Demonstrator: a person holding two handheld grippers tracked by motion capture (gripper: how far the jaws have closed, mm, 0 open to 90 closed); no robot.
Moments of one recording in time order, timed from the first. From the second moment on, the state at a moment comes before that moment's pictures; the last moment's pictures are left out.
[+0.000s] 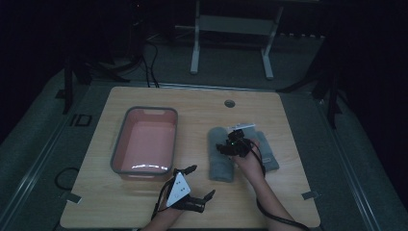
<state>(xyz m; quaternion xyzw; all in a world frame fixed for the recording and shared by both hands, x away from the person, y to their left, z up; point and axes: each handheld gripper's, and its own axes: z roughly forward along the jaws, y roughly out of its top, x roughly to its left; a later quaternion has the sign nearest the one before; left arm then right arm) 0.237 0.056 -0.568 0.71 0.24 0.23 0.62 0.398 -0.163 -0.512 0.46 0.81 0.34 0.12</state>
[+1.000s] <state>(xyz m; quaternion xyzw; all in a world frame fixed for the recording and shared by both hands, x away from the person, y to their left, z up) 0.237 0.056 -0.568 0.71 0.24 0.23 0.61 0.410 -0.287 -0.510 0.50 0.78 0.33 0.14</state>
